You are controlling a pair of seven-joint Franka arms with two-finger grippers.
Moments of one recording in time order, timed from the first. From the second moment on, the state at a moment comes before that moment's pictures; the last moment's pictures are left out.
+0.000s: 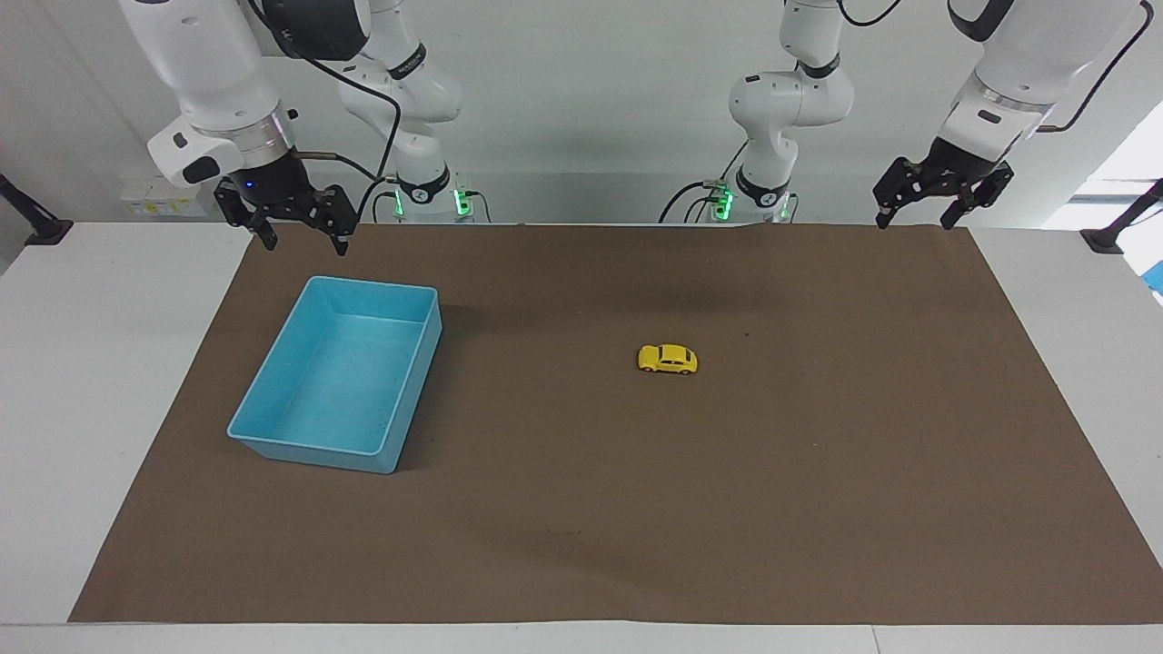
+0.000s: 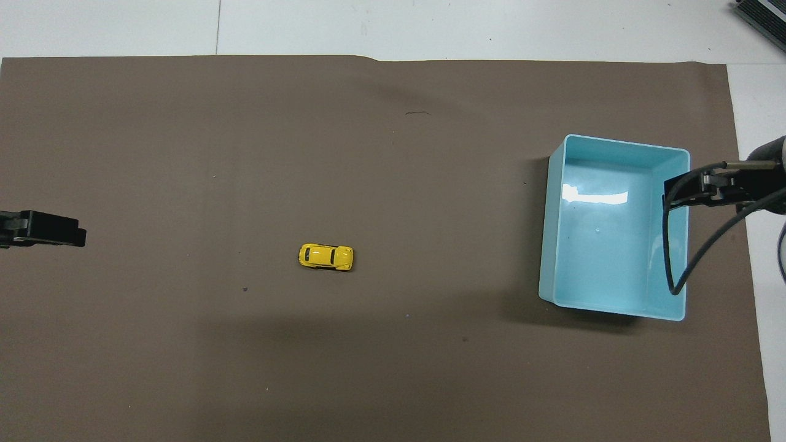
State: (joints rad) left arm -0.02 -0.15 -0.02 -1.71 -0.03 1.56 0.01; right arm -0.11 0.02 0.14 -1.54 -0.05 1.53 0.11
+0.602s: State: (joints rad) left arm -0.02 -0.15 -0.02 -1.71 -0.03 1.56 0.01; right arm -0.11 0.02 0.14 -1.54 -0.05 1.53 0.11
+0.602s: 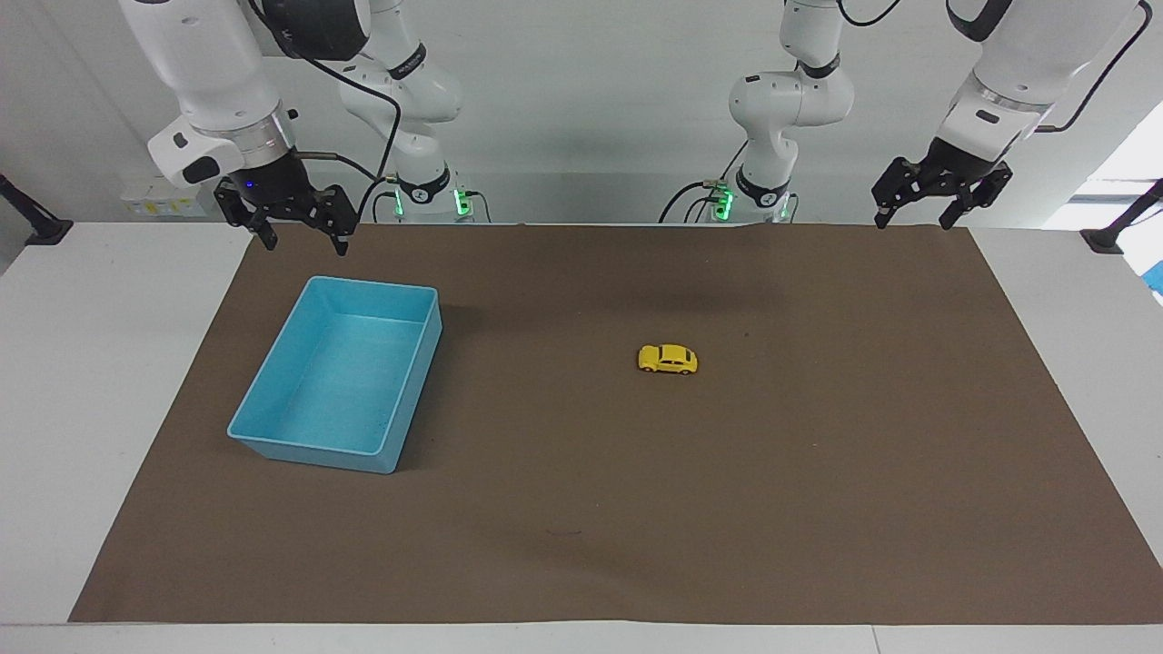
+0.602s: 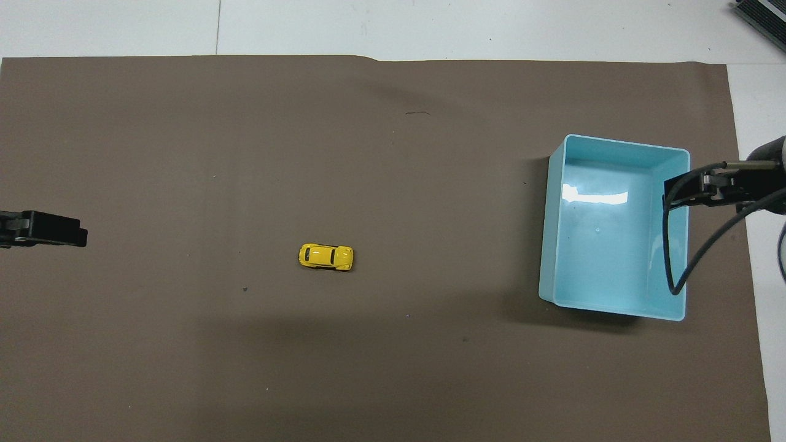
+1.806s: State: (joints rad) left arm -0.02 -0.15 -0.03 -1.71 -0.03 1.53 -0.25; right arm -0.11 0.02 0.14 -1.54 -0.05 1.53 0.11
